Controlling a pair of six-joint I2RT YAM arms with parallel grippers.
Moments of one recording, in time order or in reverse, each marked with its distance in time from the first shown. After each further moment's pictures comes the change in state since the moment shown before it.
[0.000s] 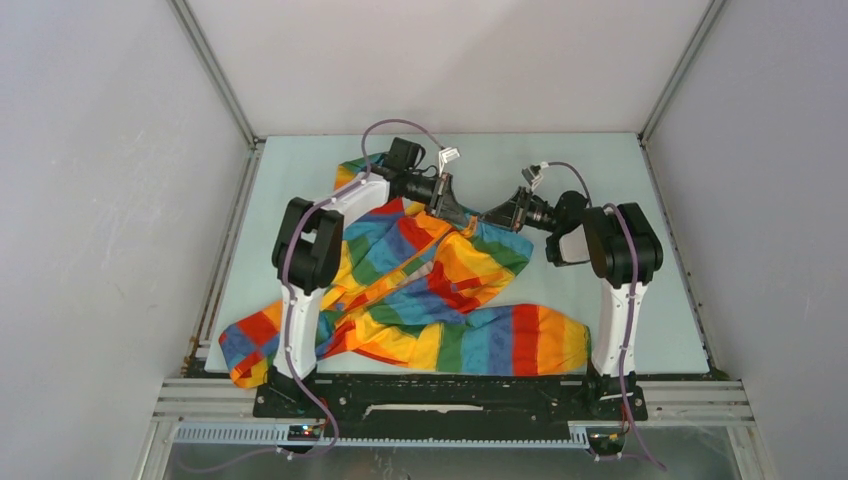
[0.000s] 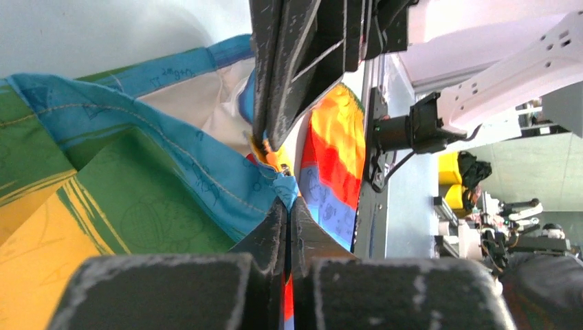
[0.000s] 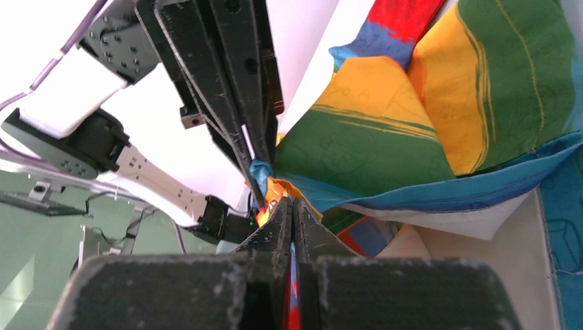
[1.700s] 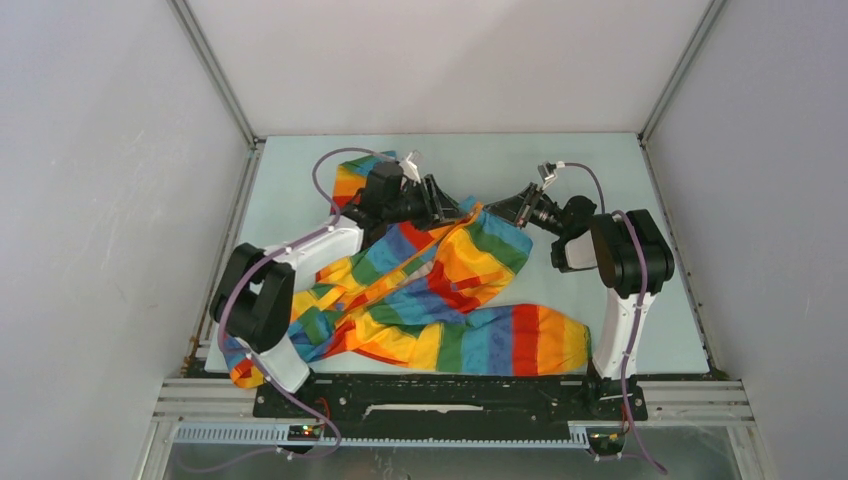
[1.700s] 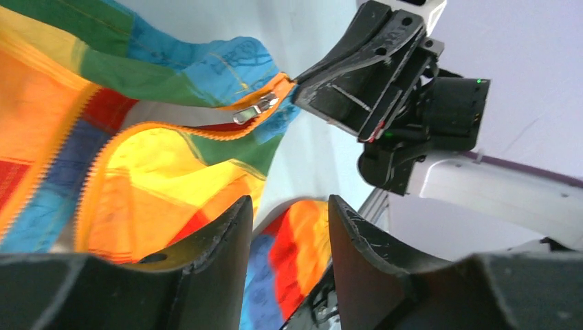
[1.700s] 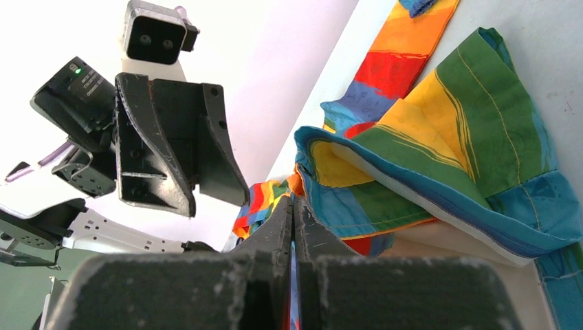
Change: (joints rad) left arm -0.084 -0.528 -0.585 0.441 -0.678 -0.694; right arm -0.005 -0.108 -0.109 0.049 0.186 -0.021
